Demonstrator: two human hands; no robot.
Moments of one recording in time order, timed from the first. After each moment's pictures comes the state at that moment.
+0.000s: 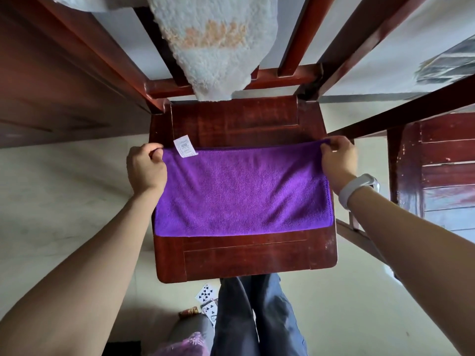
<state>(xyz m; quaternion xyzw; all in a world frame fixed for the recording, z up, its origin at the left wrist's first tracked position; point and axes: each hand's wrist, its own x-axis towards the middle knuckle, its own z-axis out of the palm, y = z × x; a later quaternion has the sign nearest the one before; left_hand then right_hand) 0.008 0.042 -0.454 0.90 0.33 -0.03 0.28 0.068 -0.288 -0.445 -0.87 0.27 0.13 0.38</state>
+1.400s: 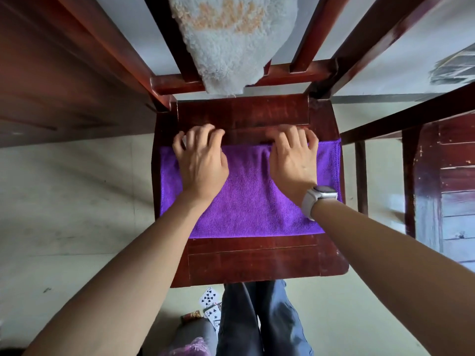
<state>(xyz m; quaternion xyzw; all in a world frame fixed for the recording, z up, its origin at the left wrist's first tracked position) 0.017 -0.031 -0.448 0.99 0.04 0.01 0.11 0.045 -0.201 -0.446 -0.98 -0.12 0.00 0.16</state>
